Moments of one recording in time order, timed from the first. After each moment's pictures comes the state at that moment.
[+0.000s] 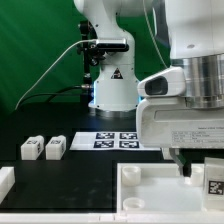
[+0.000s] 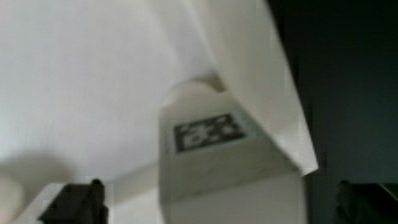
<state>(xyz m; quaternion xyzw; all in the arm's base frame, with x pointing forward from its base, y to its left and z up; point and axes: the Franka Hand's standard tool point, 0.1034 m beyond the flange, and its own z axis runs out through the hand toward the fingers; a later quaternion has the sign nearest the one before) 0.638 0.110 0.072 -0.99 0.09 -0.03 0.06</state>
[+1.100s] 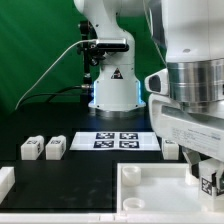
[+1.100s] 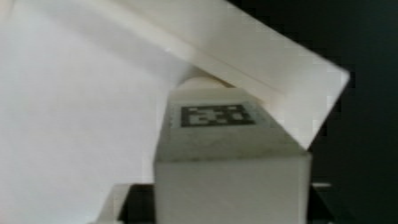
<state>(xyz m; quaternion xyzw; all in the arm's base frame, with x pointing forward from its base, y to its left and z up) 0.634 0.108 0.068 -0.77 0.63 0.02 0.07</state>
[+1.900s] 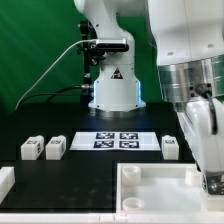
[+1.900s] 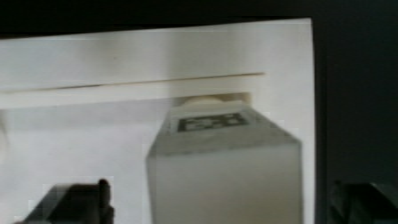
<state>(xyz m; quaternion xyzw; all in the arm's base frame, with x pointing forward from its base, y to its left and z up) 0.630 0.110 0.067 -0.70 0.70 0.02 0.10</state>
